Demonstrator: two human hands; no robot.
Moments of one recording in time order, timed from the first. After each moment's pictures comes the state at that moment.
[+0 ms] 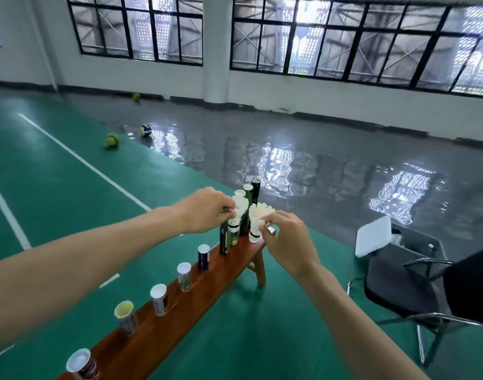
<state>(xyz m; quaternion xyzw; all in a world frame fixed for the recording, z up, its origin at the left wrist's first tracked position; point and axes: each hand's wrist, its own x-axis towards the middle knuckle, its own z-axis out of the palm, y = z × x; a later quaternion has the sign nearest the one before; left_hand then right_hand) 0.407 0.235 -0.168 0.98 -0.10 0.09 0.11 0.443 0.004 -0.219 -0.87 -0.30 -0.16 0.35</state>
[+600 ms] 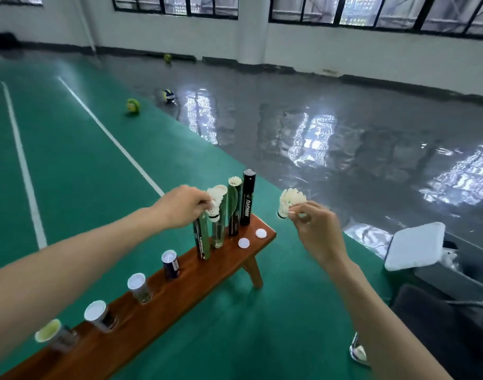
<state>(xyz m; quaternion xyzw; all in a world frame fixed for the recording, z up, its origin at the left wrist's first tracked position) 0.743 0.221 -0.286 0.99 0.08 0.05 0.14 0.865 -0.084 -0.312 -0.85 -0.30 -0.09 0.43</state>
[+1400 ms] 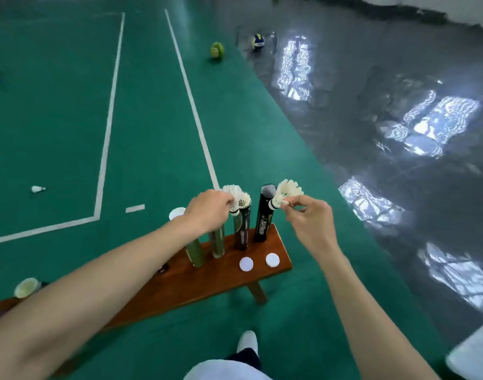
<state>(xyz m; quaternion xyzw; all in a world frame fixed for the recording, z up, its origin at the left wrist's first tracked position) 1.056 0.260 -0.380 0.91 0.37 0.01 0.16 1.233 0.081 -0.371 -0.78 -0.34 0.19 0.49</state>
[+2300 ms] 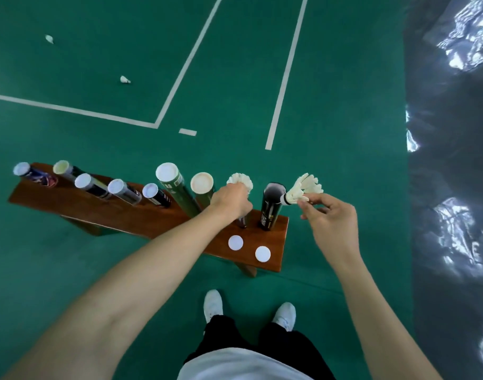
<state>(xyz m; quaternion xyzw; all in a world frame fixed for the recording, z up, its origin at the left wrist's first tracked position) 1.223 0.281 -0.498 0.71 0.67 -0.10 0.22 1.425 0.175 -0.419 -0.69 -0.41 0.41 0.42</state>
